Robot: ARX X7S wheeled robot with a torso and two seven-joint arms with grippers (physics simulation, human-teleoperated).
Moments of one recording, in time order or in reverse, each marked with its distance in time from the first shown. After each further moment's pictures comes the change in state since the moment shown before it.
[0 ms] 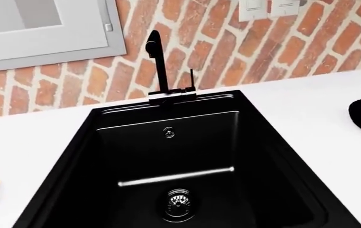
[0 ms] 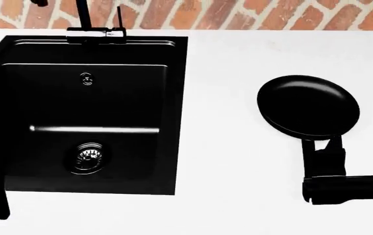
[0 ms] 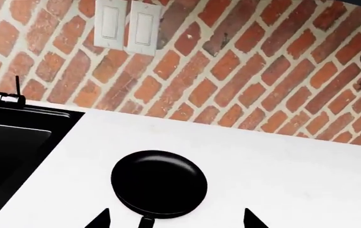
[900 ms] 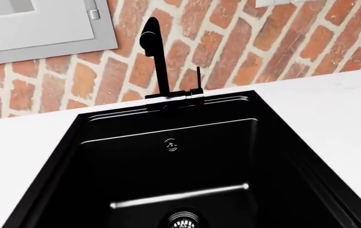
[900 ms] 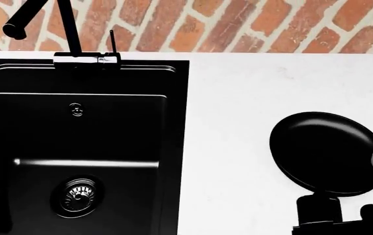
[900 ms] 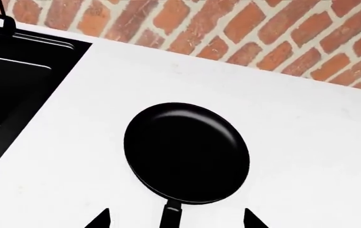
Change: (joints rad) left arm 0.091 -0.055 0.053 0.006 0.050 0.103 0.048; right arm 0.007 0.322 -0.153 0.302 1.133 -0.094 0.886
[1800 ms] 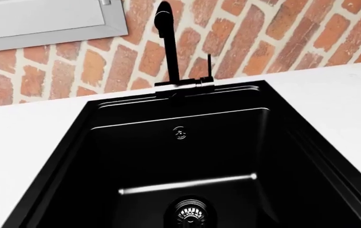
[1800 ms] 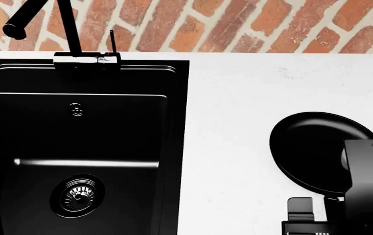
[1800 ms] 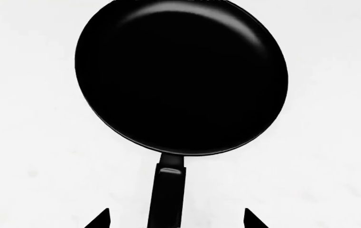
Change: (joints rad) left arm 0.094 -0.047 -0.017 0.011 0.013 0.066 0.009; right arm 0.150 -0.098 -0.352 0.474 -0.138 -0.039 0.016
